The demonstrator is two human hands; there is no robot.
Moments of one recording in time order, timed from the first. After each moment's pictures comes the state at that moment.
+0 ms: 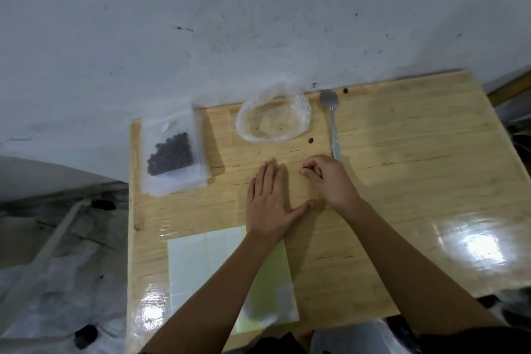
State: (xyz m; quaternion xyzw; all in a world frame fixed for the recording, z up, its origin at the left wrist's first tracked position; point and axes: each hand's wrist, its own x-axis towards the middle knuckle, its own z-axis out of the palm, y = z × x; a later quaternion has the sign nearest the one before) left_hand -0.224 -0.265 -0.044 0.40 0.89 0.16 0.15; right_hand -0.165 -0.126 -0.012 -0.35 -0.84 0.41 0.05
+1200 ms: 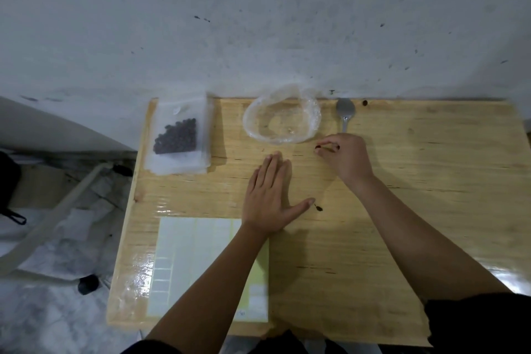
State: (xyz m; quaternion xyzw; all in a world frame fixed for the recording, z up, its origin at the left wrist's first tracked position) left_hand -0.219 -0.245 -0.039 0.37 0.91 0.15 0.12; right_hand -0.189 -0.060 -0.010 -0.32 -0.85 0.40 0.07
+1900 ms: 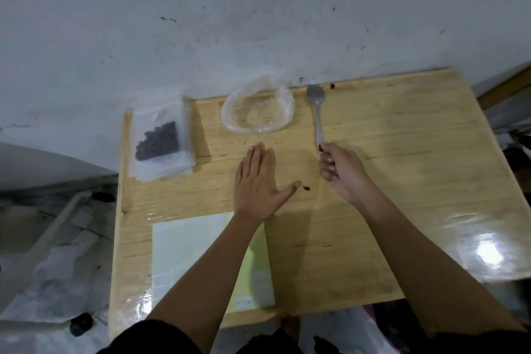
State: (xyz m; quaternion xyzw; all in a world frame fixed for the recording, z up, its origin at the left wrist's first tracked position) left_hand -0.220 -0.247 -0.040 0.38 0.91 0.14 0.12; right_hand -0.131 -0.097 0.009 -0.49 -0.38 0.78 0.11
